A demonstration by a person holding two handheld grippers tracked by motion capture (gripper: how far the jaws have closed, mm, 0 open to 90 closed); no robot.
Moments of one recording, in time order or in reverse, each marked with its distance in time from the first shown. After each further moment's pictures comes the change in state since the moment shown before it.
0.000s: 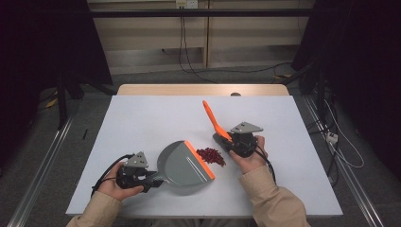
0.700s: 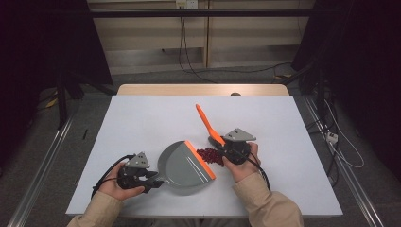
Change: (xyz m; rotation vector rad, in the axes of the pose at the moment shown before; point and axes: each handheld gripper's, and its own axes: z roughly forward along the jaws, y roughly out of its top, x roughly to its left) left arm -0.002 0.001 0.001 0.025 0.005 0.004; right arm 0.029 -0.005 0.000 -0.043 -0.028 -0.016
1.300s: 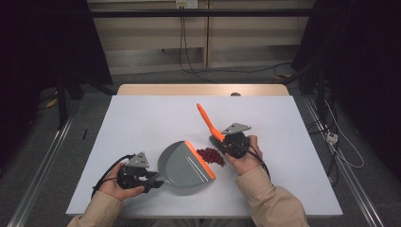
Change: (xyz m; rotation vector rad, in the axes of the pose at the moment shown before) left arm 0.002 -0.001 0.001 0.001 -0.013 -0.011; right arm -0.014 0.014 0.007 0.188 0.021 -0.067
